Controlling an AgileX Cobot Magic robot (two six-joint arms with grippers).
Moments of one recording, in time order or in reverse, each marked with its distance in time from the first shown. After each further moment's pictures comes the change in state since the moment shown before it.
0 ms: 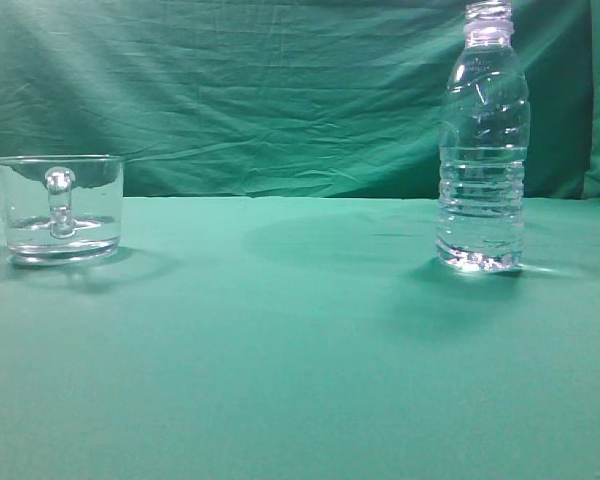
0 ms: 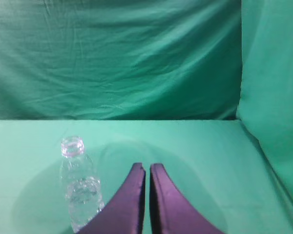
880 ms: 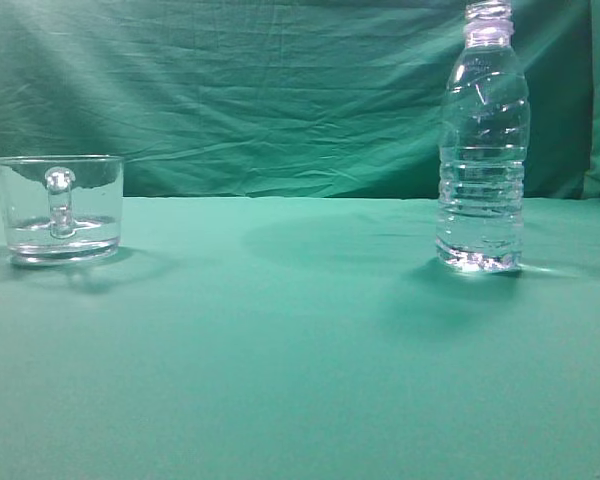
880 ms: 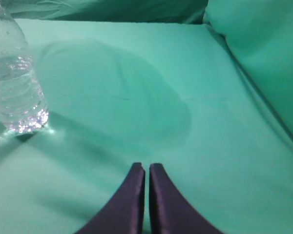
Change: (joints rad) left arm 0.000 0.000 0.000 0.000 0.000 0.000; right arm -0.194 -0.084 0.339 0.161 -0.054 -0.230
